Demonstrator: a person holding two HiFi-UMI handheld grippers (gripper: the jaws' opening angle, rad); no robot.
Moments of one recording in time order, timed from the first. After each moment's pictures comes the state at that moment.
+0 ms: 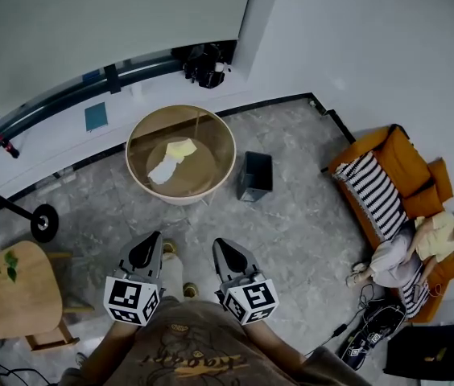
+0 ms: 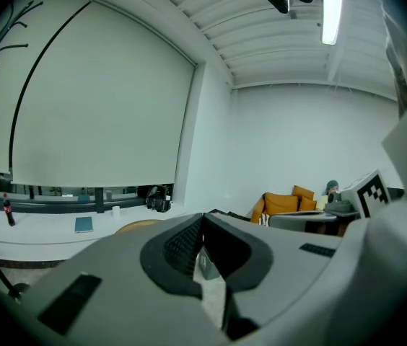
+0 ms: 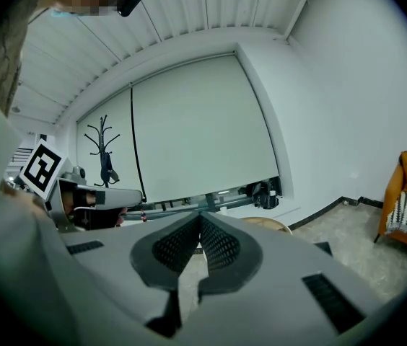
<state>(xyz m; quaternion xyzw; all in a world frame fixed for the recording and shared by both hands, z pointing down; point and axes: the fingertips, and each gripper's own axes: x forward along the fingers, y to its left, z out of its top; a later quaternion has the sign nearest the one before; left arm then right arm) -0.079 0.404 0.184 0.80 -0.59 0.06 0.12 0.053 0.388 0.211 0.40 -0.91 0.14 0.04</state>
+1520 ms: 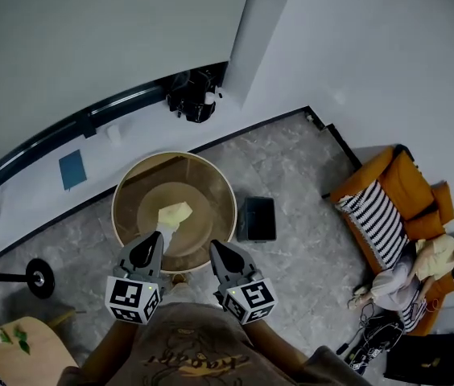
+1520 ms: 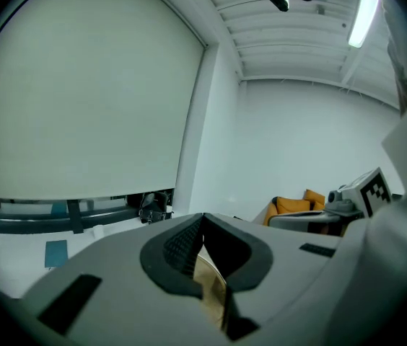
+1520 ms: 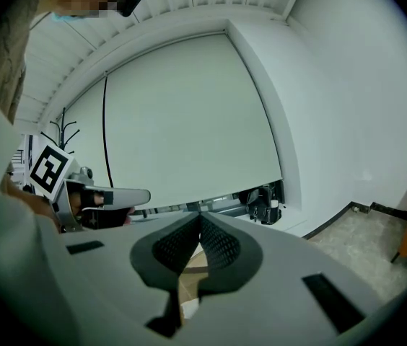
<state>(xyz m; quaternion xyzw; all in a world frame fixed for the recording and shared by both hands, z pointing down) -0.164 0.052 0.188 0.82 -0.56 0.06 0.14 -0.041 0.053 0.210 0.41 -0.90 0.15 0.05</state>
